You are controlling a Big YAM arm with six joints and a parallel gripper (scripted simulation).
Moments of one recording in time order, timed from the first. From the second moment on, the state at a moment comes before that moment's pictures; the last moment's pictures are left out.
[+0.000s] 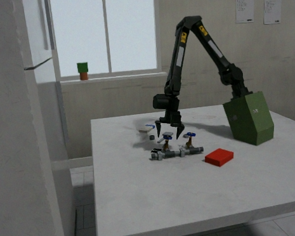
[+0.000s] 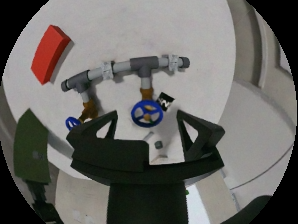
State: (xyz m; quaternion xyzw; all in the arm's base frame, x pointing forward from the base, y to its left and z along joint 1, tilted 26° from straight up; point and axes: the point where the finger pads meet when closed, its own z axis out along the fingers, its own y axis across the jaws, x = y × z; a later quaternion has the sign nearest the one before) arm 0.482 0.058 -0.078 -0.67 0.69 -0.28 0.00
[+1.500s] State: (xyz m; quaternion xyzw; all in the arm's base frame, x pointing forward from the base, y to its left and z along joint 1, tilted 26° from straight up) arm 0.486 0.060 -0.077 -0.22 0.94 -0.23 0.15
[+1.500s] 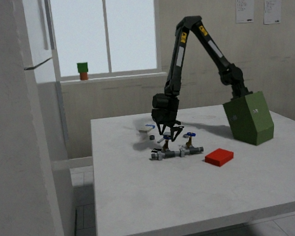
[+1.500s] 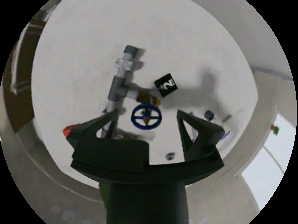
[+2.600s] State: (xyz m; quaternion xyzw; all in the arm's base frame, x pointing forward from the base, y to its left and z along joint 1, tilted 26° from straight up) arm 0.491 0.061 -0.075 0.57 0.77 -0.03 0.28
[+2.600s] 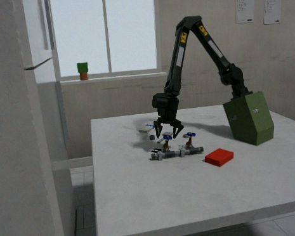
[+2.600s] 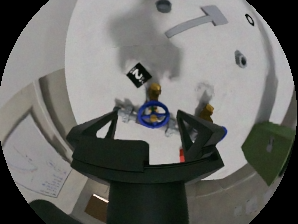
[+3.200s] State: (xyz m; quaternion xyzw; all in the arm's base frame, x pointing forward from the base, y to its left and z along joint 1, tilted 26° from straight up) arm 0.482 0.059 -0.078 0.62 0.73 -0.02 0.27
